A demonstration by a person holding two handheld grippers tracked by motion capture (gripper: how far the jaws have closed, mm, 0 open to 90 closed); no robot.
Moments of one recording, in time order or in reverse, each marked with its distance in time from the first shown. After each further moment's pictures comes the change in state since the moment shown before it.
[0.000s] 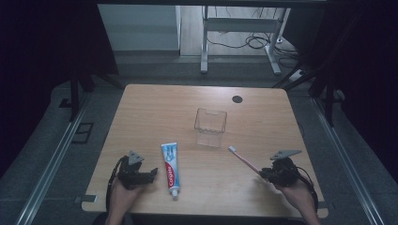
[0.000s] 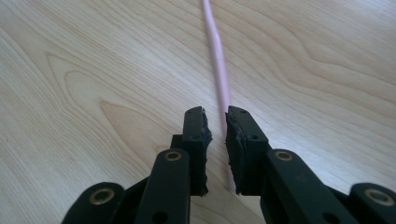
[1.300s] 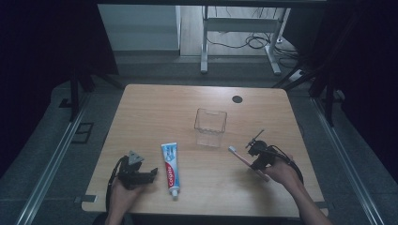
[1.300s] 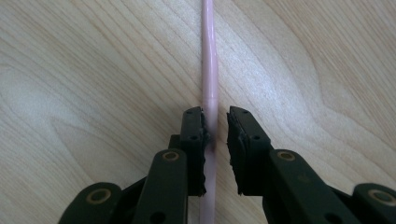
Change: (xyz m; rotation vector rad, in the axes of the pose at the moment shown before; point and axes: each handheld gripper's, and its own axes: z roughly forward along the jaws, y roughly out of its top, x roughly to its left) left arm 0.000 0.000 0.000 0.000 0.000 -0.006; right arm 0.007 0.075 0.051 0.413 -0.054 -0.172
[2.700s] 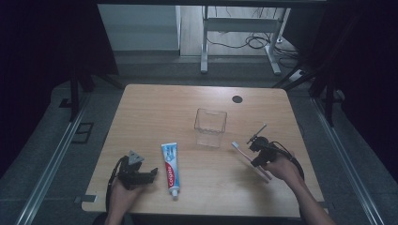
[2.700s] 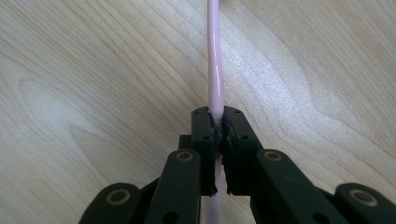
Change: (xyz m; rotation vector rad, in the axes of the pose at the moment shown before) left arm 0.000 0.000 0.000 0.000 0.000 0.000; right arm -0.008 0.002 -0.013 -0.030 0.045 0.044
